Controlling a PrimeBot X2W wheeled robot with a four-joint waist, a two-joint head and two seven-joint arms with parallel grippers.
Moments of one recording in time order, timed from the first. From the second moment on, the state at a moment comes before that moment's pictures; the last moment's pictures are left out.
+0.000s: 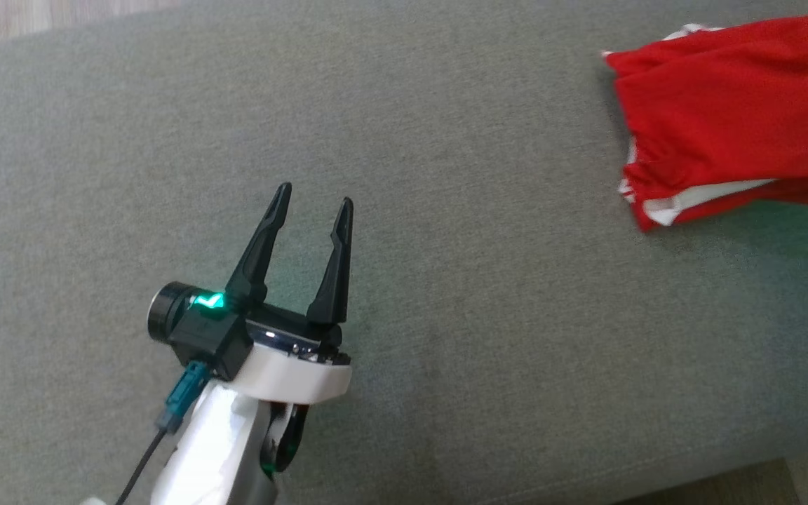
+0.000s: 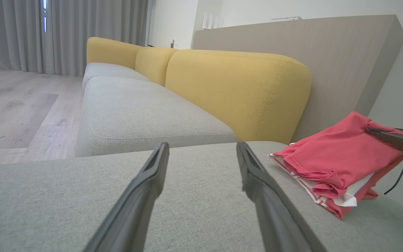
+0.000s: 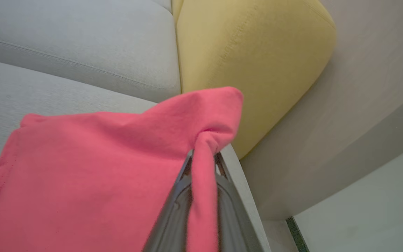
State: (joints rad) left arm -0.27 0.05 -0.37 0.14 -0.23 -0.07 -0.26; right arm -0.65 -0.45 0.02 0.71 -0.04 0.12 -0.11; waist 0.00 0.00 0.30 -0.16
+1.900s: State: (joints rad) left arm -0.02 0.05 -0.19 0.19 -0.32 -0.06 -0.26; right arm -0.07 -0.05 0.07 0.29 0.23 0.12 -0.25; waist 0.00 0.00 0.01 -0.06
